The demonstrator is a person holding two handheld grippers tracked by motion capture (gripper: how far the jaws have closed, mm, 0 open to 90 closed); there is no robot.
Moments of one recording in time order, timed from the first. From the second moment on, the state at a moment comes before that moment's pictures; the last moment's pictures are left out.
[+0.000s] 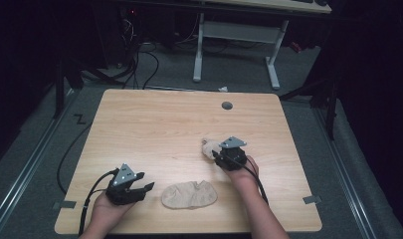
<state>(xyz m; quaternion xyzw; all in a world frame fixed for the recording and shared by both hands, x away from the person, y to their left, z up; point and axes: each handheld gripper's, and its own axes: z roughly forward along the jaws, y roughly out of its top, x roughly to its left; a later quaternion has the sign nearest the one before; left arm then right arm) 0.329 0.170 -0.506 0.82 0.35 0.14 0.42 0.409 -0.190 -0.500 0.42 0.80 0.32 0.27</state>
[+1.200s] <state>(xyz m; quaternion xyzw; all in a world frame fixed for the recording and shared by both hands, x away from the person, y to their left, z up) 0.325 0.159 -0.509 0.84 0.33 0.14 0.41 0.371 -0.166 -0.506 0.40 0.81 0.34 0.26</state>
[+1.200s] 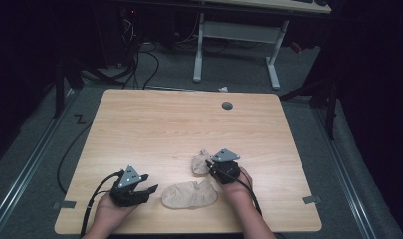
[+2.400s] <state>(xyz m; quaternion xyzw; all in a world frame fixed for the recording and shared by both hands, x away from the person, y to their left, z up) 0.326 0.157 -0.507 0.83 0.33 0.13 0.42 0.370 -0.127 -0.506 0.38 0.83 0.36 0.21</state>
